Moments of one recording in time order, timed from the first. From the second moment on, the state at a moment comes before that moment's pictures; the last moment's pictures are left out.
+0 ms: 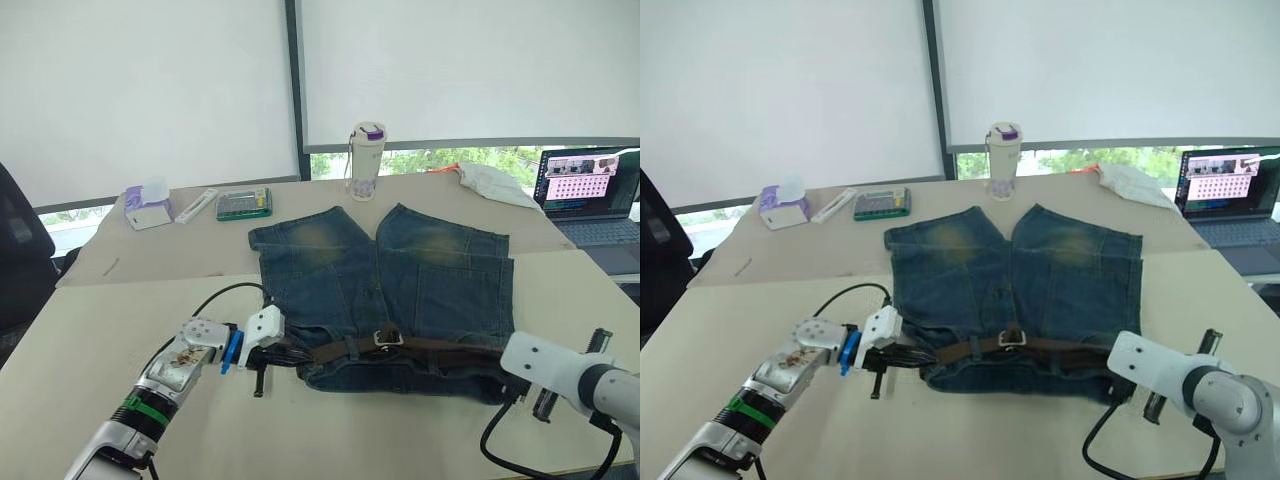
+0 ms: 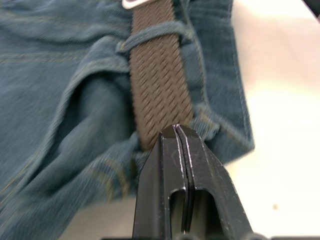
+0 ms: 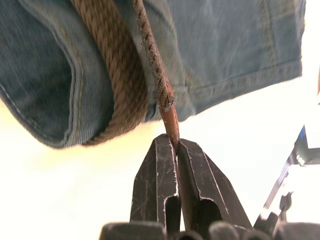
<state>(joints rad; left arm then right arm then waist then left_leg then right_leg) -0.36 0.61 -0.31 0.23 -0.26 0.09 -1.23 0.45 -1.10 -0.25 -0.83 -0.23 0.86 0.69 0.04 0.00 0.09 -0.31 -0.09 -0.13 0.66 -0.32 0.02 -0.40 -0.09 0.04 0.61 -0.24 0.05</state>
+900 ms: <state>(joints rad) -0.34 0.63 -0.13 -0.26 -0.70 0.74 -1.15 0.39 -0.98 -0.31 -0.81 -0.29 0.86 0.76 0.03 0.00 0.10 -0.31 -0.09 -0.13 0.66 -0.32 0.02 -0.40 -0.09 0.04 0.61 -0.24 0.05</state>
